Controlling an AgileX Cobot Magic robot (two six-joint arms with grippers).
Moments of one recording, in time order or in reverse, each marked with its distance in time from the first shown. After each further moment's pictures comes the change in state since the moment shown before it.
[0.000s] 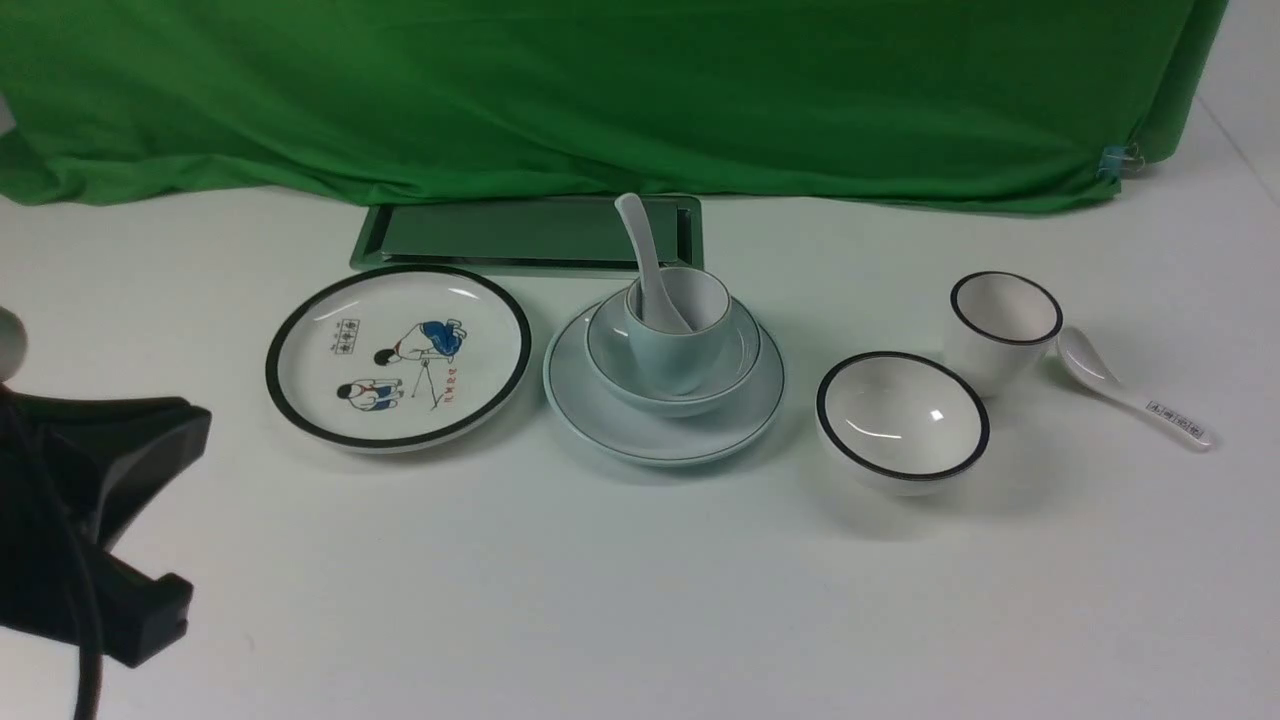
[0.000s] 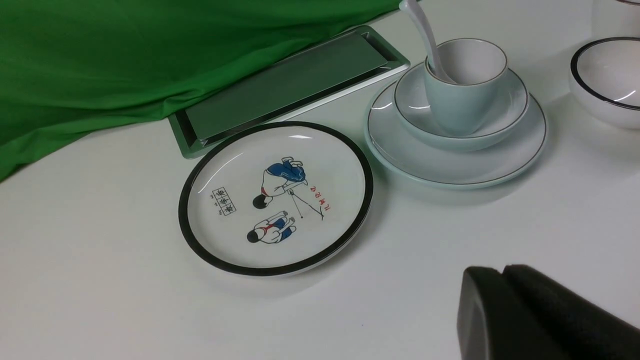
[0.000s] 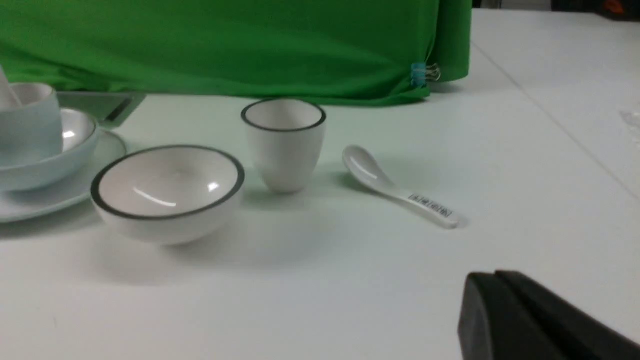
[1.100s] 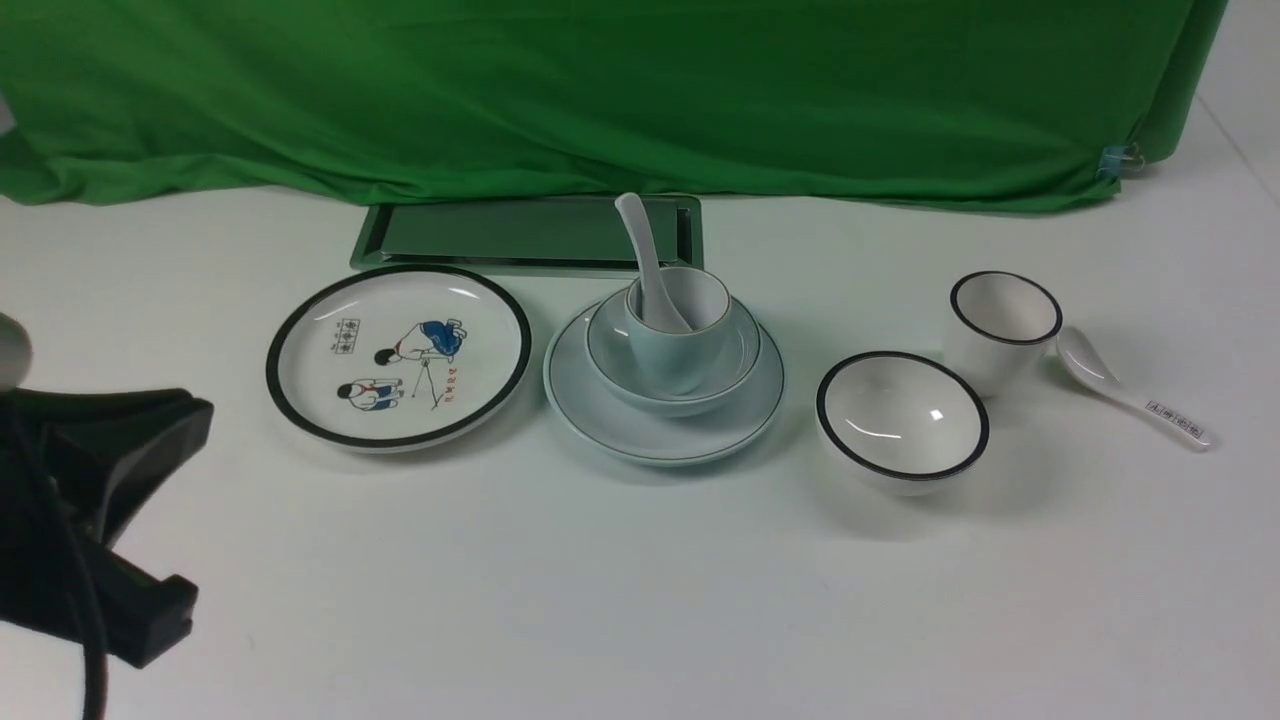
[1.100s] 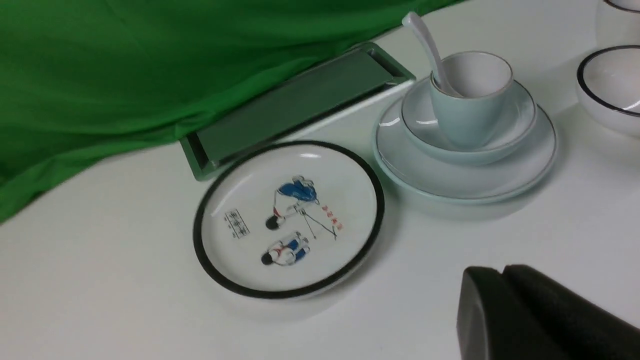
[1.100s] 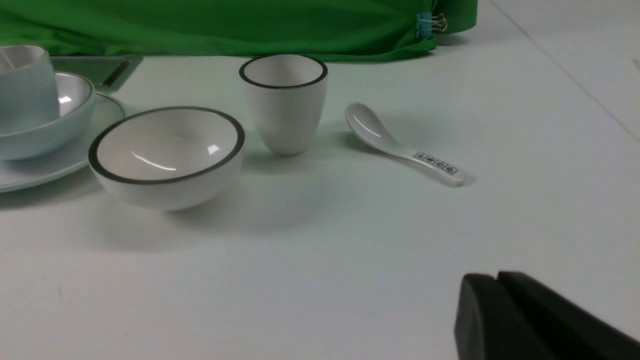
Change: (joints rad) right arm 0.007 -0.001 0.000 0.003 0.051 0.025; left arm 0.000 -0.026 0.050 0.052 -0.096 0.000
